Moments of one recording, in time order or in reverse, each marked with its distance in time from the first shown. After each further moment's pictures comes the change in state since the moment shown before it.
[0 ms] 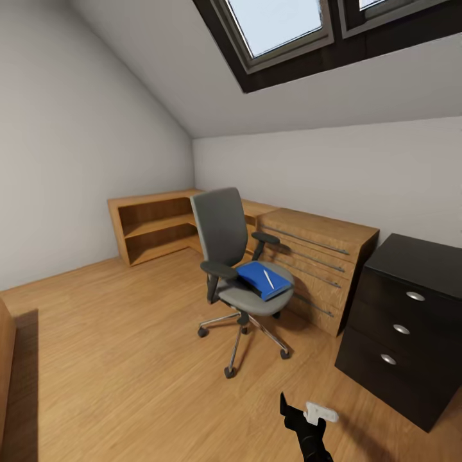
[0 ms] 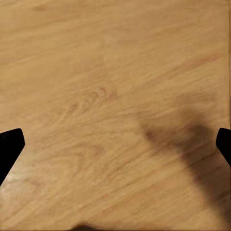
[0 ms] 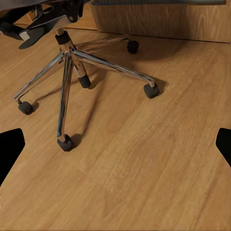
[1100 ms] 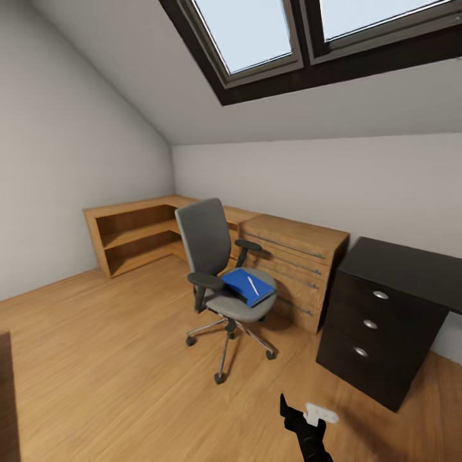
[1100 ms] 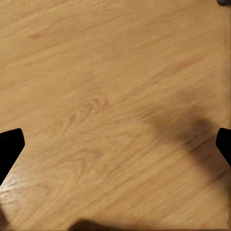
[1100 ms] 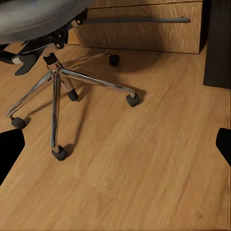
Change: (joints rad) left arm 0.000 -0.008 -0.005 0.059 -0.003 -0.084 0.000; right arm 0.003 0.000 0.000 0.000 0.002 0.004 0.000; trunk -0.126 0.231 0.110
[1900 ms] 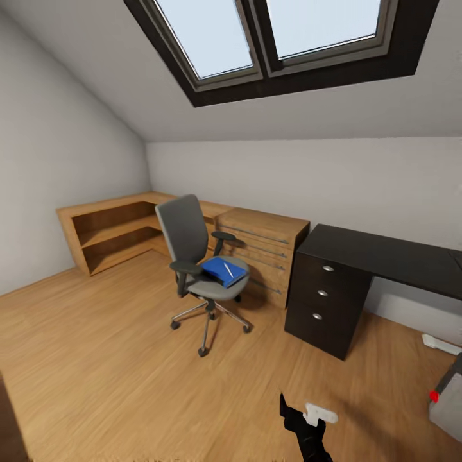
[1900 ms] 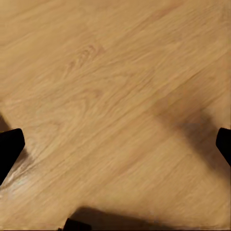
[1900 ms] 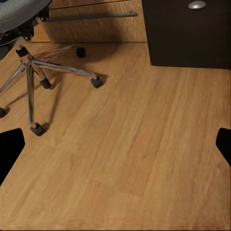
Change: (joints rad) left arm 0.000 0.000 0.001 0.001 0.003 -0.001 0.000; right arm 0.000 0.001 0.000 0.000 0.000 0.002 0.000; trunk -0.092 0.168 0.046
